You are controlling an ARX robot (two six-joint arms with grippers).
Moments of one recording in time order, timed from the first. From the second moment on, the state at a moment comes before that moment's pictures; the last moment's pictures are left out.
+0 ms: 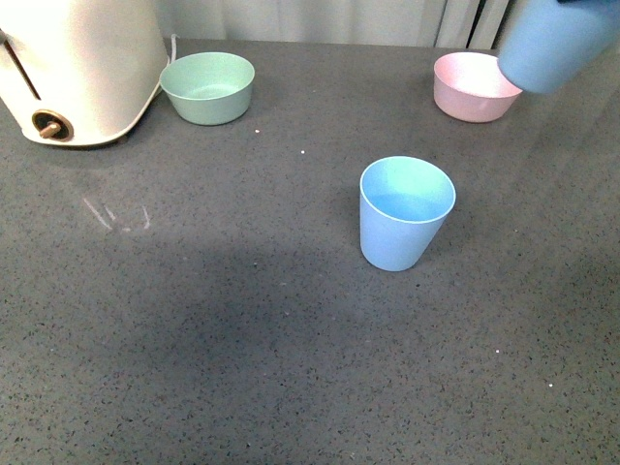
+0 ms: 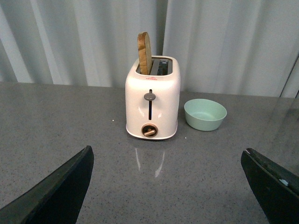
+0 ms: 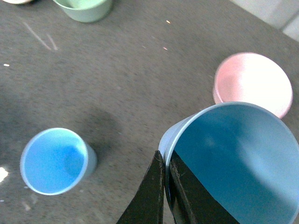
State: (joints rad) left arm 0.00 0.01 0.02 0.00 0.00 -0.01; right arm 0.08 1.69 1.29 -0.33 -0.42 -0.49
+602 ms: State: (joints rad) left arm 0.00 0.01 0.02 0.00 0.00 -0.01; right arm 0.34 1.61 1.12 -0.34 -0.41 -0.44
